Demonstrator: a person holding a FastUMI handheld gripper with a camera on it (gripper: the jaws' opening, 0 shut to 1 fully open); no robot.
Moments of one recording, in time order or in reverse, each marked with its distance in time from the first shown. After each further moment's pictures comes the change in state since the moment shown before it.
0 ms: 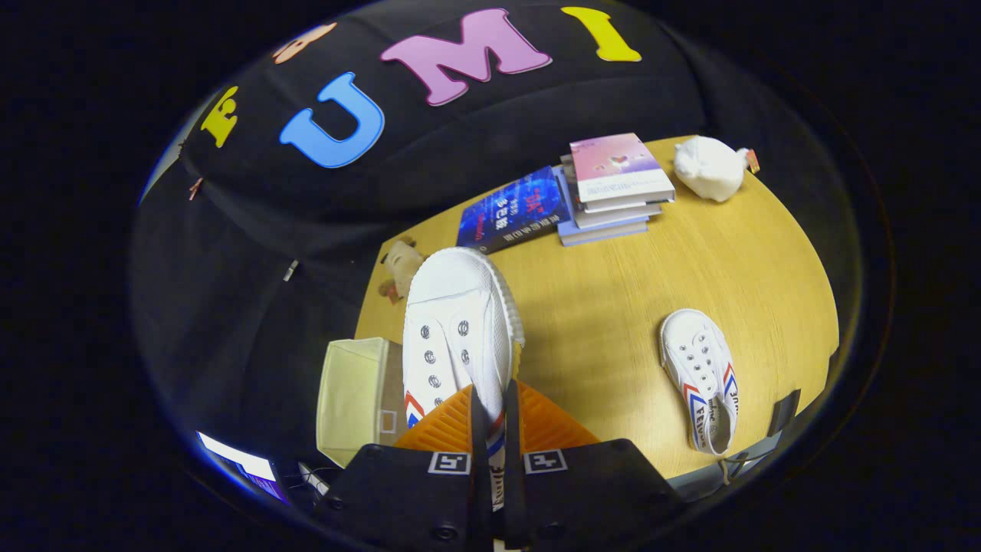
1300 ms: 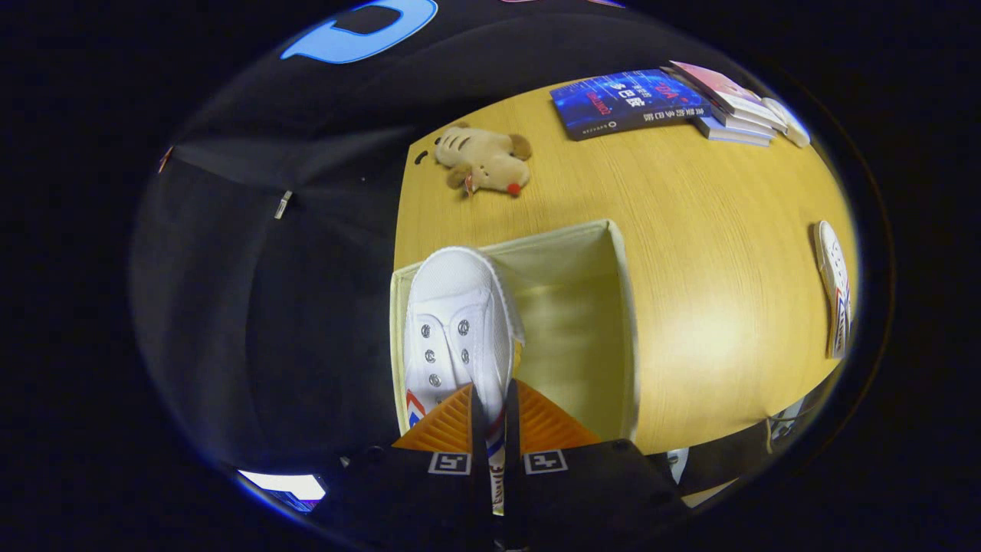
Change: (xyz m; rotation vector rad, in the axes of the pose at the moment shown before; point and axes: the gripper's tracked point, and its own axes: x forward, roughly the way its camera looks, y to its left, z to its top) arm 0.163 0.200 -0.145 0.123 0.362 -0.079
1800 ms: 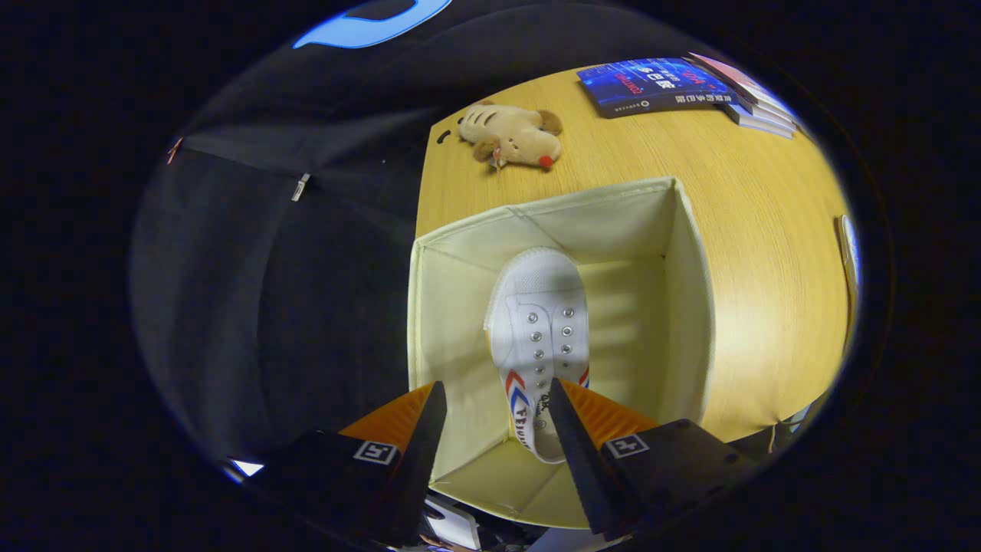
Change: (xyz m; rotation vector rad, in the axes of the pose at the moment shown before) arm 0.001 0.023 -0.016 -0.074 0.021 0.111
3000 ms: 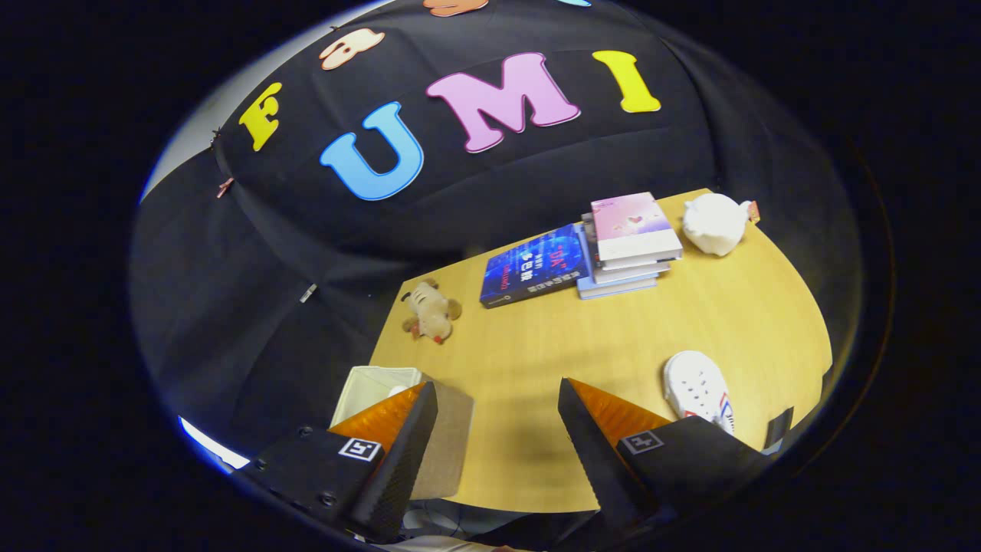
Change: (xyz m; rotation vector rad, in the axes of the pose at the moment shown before) arm -0.246 -0.225 0.109 -0.128 -0.583 -0.091
